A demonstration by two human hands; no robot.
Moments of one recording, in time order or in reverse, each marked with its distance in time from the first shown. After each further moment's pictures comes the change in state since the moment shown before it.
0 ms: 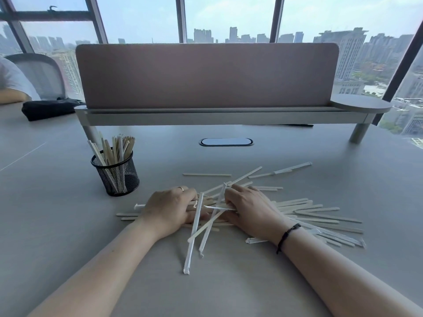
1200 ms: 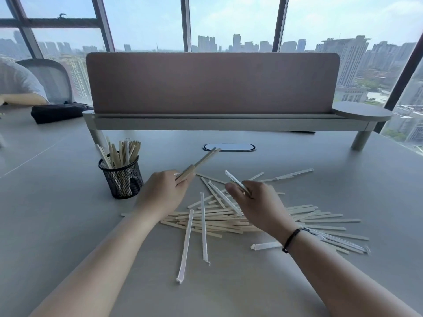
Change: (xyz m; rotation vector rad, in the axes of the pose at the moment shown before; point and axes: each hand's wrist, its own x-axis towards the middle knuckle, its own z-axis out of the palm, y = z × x) left_hand 0.017 -0.004 -0.039 -0.296 0.213 -0.357; right_hand 0.006 -0.012 -0.020 0.378 0.204 0.530
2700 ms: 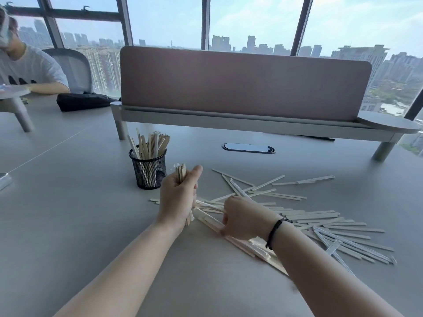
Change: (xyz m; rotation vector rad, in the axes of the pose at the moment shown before) left_hand -0.034 -0.001 -0.003 -1.104 0.182 -0.354; right_hand -0.008 -0.085 0.040 -0.562 -0.618 -0.141
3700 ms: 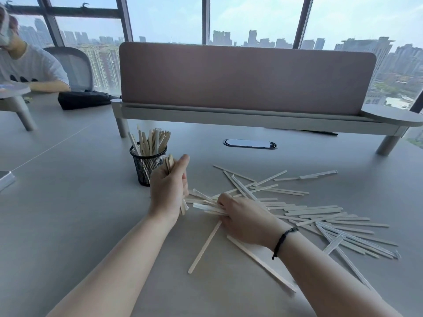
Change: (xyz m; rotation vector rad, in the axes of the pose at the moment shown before) left_hand 0.005 0.014 -0.008 -0.073 0.092 -0.009; right_hand -0.003 0.015 0.028 0.079 0.260 -0.220
